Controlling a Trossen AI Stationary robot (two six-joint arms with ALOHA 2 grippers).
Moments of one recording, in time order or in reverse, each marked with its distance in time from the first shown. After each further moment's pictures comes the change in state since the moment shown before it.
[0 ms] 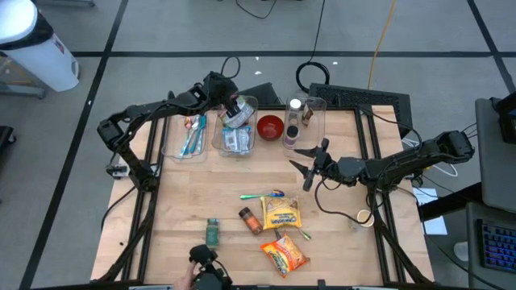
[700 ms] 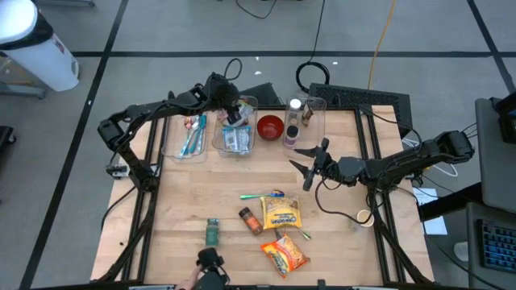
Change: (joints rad) left arm 0.000 0.010 0.000 -0.058 0.210 -0.005; right arm 0.000 0.000 0.000 0.006 0.000 0.000
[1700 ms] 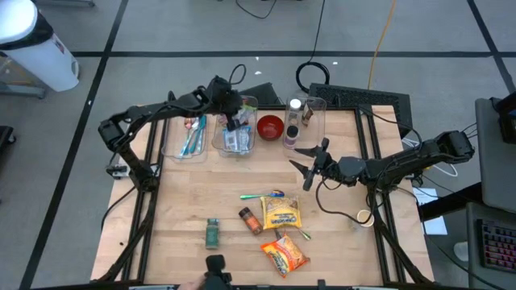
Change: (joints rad) left arm -0.031 0.000 0.000 -0.056 0.109 0.082; right arm 0.000 -0.001 0.000 0.011 0.000 -0.003
